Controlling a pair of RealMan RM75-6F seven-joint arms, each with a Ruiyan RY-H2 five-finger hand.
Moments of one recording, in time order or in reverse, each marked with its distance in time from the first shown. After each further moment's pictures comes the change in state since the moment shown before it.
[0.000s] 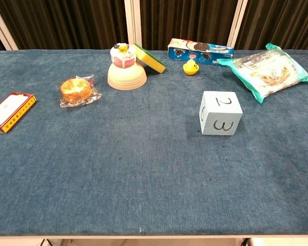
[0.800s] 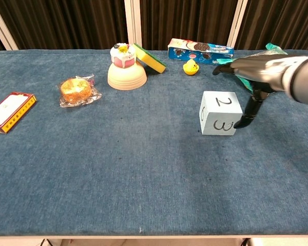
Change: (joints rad) left arm 0.004 -0.036 -0.002 0.078 0.001 -0.015 -0.058; right arm 0.574 -0.369 0.153 -0.085 0.904 -0.150 -0.760
